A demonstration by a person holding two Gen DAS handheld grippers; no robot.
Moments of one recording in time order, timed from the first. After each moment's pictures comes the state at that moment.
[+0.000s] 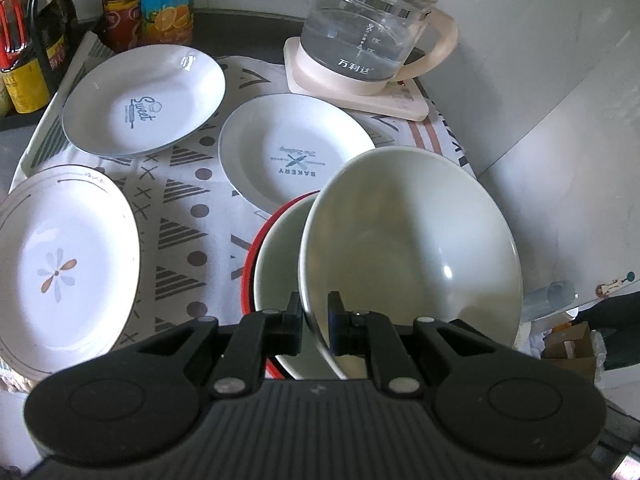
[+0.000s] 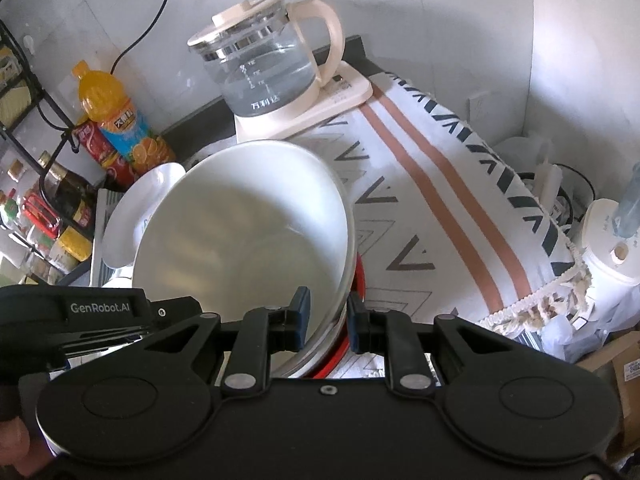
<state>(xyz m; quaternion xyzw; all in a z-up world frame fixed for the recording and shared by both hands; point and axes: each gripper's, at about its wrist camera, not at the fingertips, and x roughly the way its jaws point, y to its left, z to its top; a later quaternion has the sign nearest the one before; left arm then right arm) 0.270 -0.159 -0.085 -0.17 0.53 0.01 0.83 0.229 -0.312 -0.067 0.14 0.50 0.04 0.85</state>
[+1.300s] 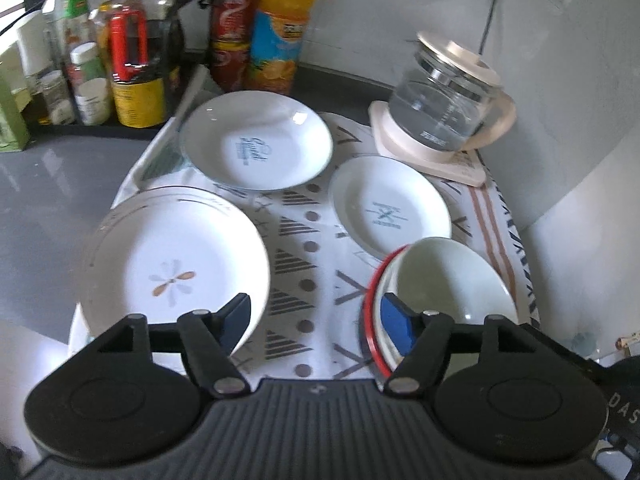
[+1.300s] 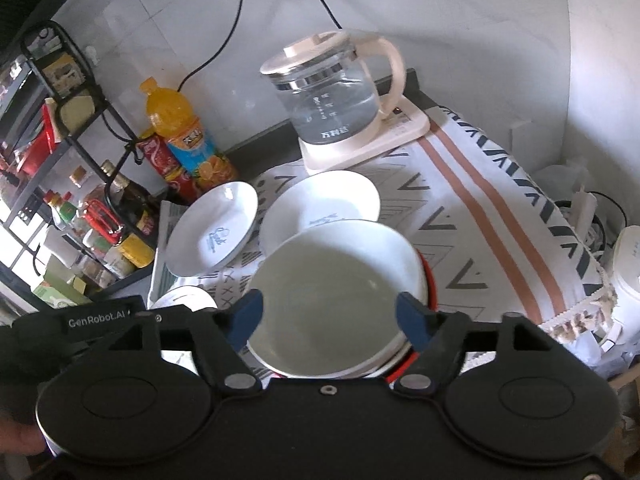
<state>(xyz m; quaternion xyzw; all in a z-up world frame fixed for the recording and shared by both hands) 0.216 -0.085 -0.039 -0.19 0.47 0.11 0.85 0.212 -0.282 -0.020 0.15 0.46 0.09 0.87</state>
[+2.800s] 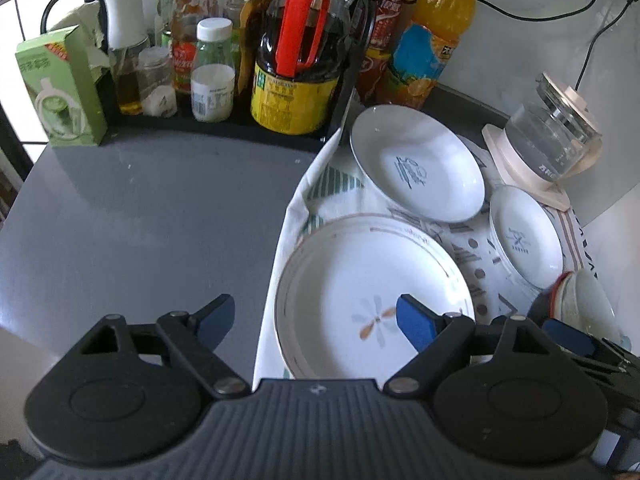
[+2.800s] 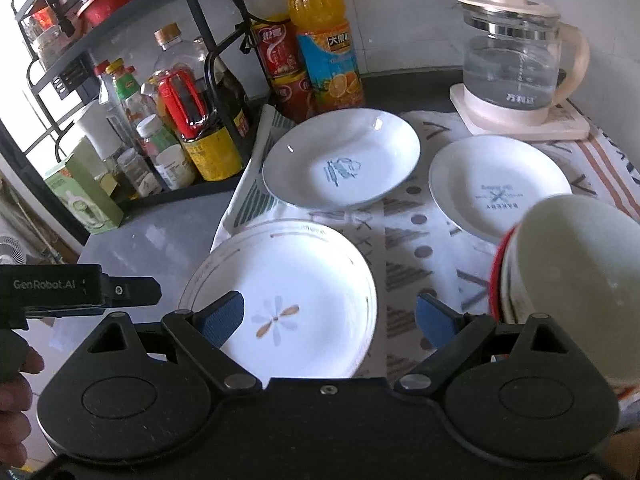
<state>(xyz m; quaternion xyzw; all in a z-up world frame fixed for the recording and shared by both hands) 0.188 0.116 -0.069 -0.19 0.49 0.12 0.84 0.219 -0.077 -0.063 0.03 0.48 0.18 0.86</state>
